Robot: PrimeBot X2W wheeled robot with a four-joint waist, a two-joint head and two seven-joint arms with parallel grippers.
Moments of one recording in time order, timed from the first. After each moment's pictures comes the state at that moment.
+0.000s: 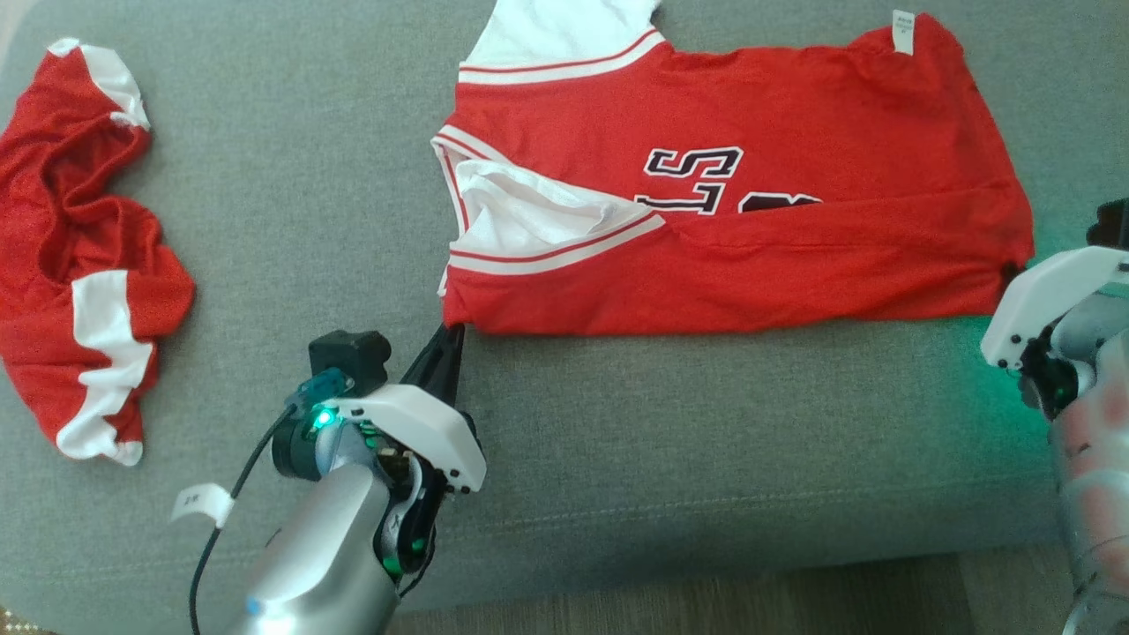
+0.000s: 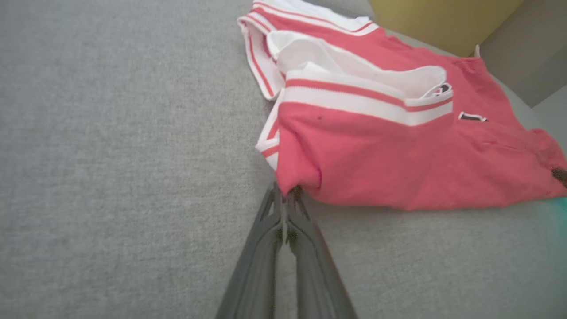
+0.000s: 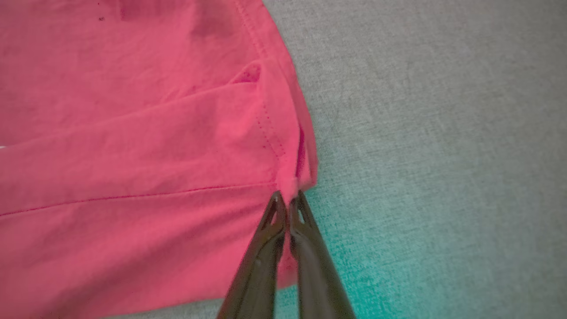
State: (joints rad) left arm -0.40 0.07 -0.54 0.60 -0.57 0.05 -0.17; right arm -0.75 -0.20 -0.42 1.07 -0.07 0.13 0.16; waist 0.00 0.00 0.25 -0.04
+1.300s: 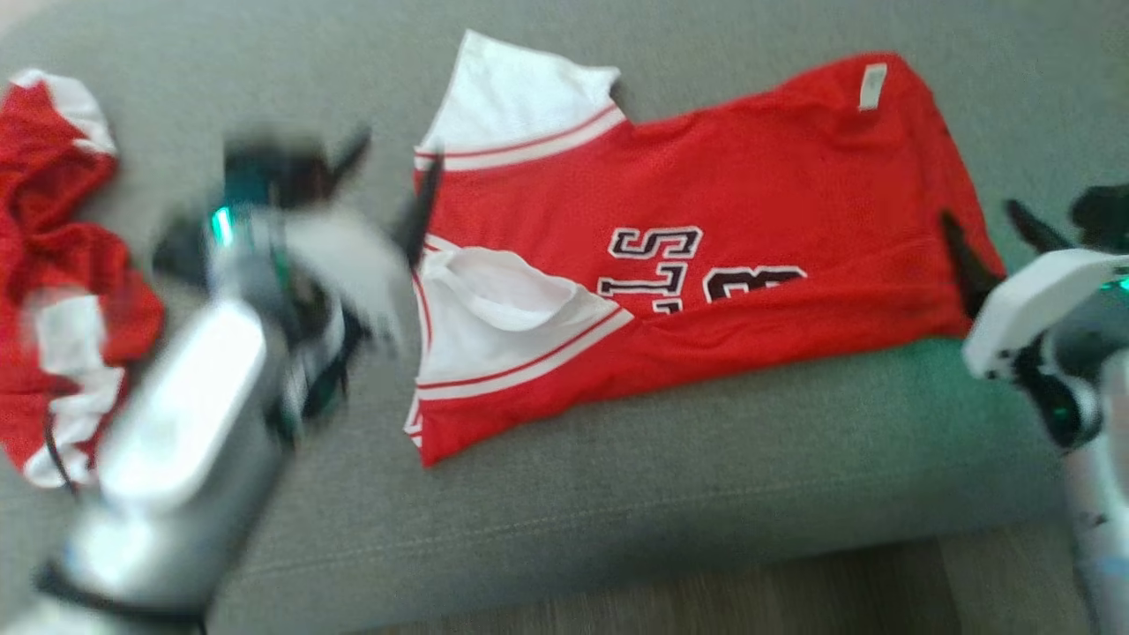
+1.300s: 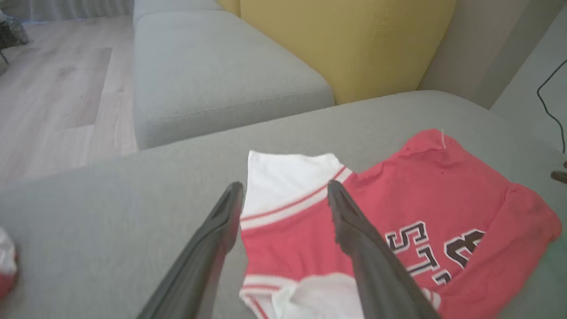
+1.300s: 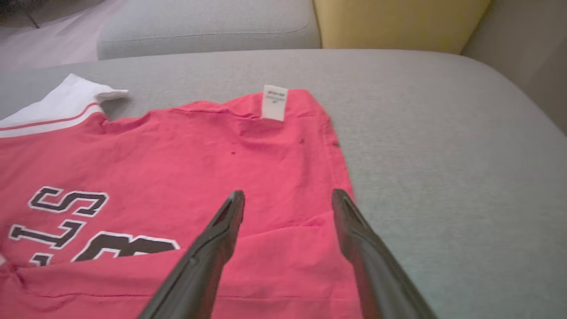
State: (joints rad) left arm -0.57 0.31 -0.55 0.16 -0.50 0.13 0.18; right arm -0.46 -0.29 -0.03 0.44 0.30 0.13 0.19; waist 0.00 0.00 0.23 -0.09
